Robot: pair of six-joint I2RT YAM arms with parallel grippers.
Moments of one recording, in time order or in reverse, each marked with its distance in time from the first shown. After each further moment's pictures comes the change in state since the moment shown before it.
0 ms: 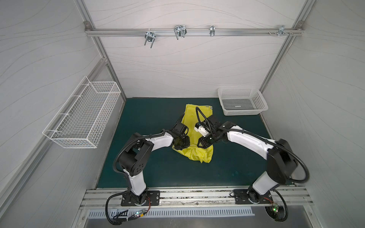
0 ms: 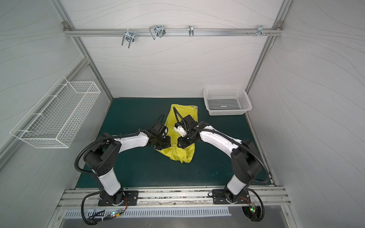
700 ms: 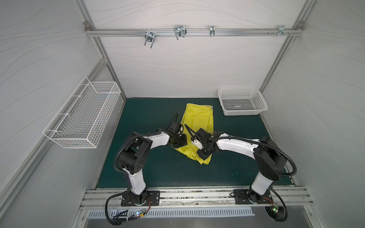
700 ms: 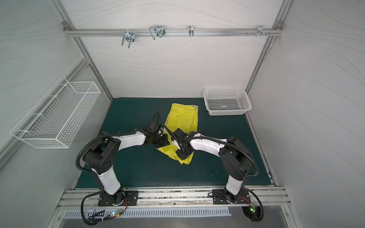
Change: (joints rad) left arm 0.089 0.011 -0.039 0.087 0.120 0.021; right arm 0.080 0.223 -0.089 -0.013 0.222 0.013
